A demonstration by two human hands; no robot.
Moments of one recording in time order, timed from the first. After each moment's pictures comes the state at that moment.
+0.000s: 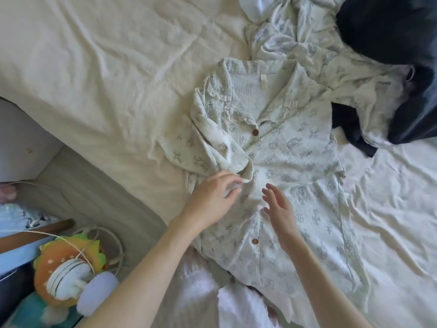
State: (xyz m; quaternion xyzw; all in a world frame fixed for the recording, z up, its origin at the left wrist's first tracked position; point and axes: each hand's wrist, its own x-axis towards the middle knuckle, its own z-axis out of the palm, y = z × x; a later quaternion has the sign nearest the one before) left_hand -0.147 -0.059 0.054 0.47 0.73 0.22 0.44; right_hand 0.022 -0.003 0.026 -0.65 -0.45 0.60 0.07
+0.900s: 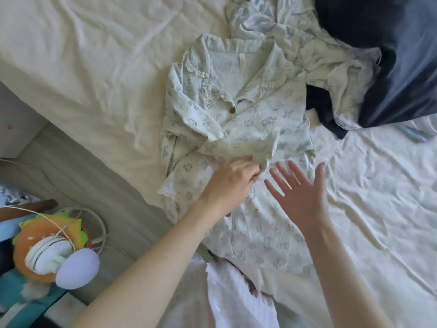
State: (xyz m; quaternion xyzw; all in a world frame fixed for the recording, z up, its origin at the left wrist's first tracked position) left_hand -0.048 -0.041 0.068 0.58 0.69 0.29 0.33; right_hand 0.113 0.036 0.068 -0.57 -0.09 0.77 0.27
